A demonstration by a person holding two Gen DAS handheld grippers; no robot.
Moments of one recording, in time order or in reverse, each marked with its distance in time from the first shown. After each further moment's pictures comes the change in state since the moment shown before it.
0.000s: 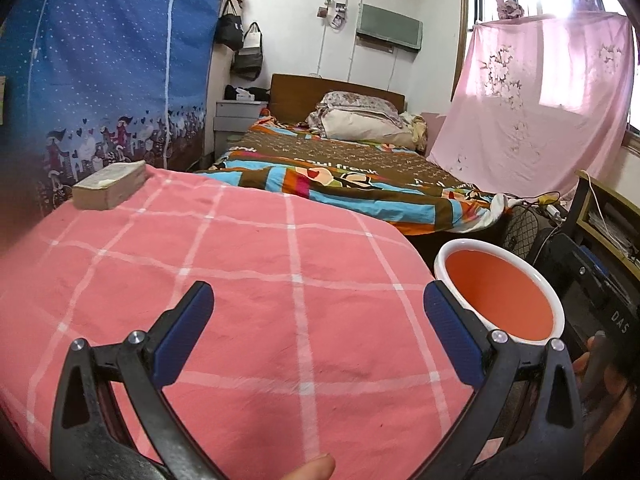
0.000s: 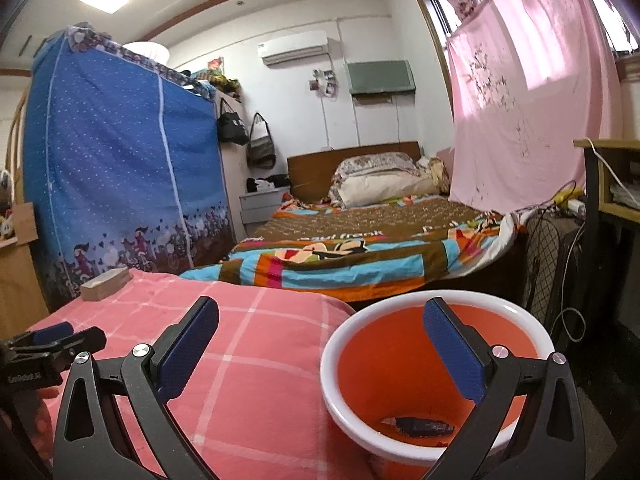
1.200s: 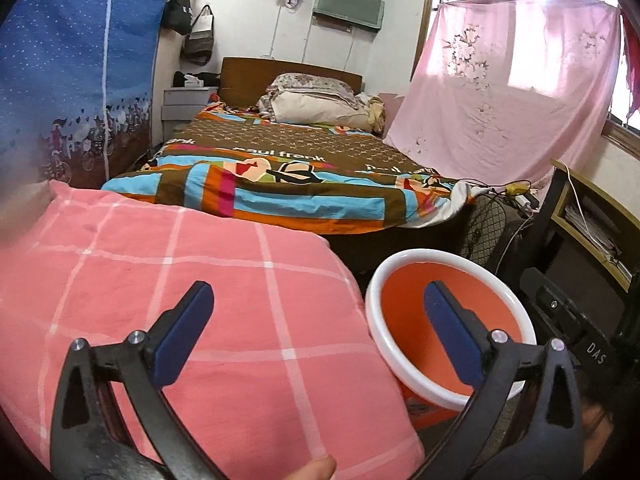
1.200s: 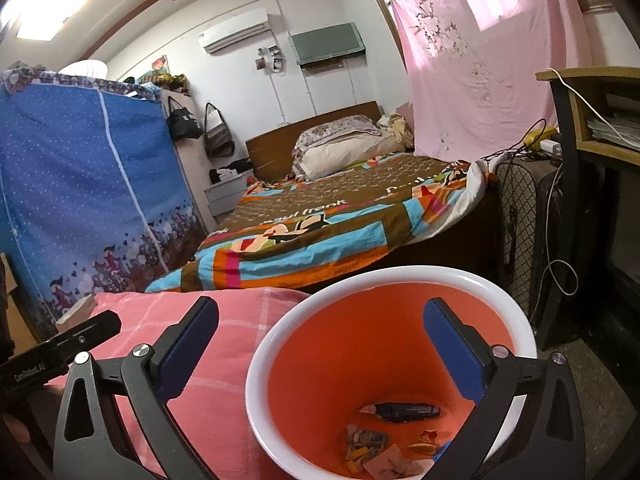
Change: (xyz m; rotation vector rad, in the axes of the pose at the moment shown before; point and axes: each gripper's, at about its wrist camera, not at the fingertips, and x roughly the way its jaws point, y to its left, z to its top) left arm 0.077 -0.078 0.037 0.037 0.076 -0.146; right arm 0.042 -0.086 0.007 0.194 0.115 -0.073
